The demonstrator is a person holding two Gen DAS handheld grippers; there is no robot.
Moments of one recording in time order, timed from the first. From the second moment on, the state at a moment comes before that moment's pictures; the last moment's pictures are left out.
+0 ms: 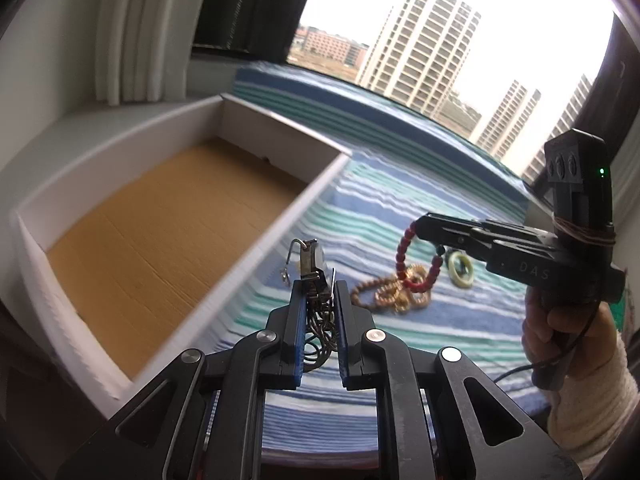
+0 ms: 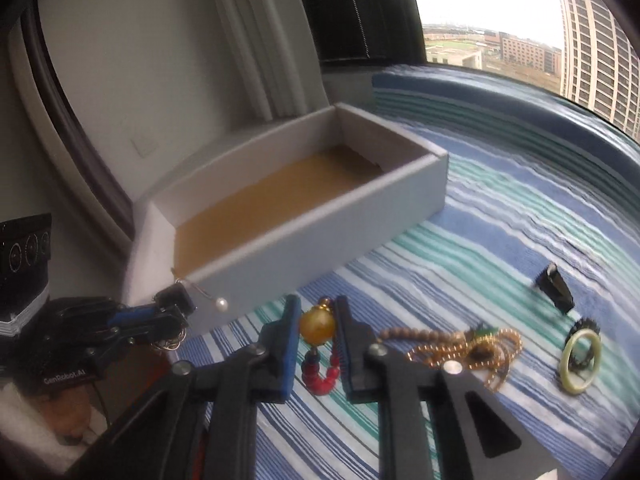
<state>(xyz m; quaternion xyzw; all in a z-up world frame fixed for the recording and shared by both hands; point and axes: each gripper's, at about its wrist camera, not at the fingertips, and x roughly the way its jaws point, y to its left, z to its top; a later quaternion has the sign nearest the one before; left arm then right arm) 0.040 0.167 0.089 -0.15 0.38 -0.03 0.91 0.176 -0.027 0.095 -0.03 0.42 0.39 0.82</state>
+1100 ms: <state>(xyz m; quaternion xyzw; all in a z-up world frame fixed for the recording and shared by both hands) 0.078 0.247 0.084 -0.18 0.38 0.19 0.89 0.213 0.131 0.130 -0.11 0.39 0.43 0.81</state>
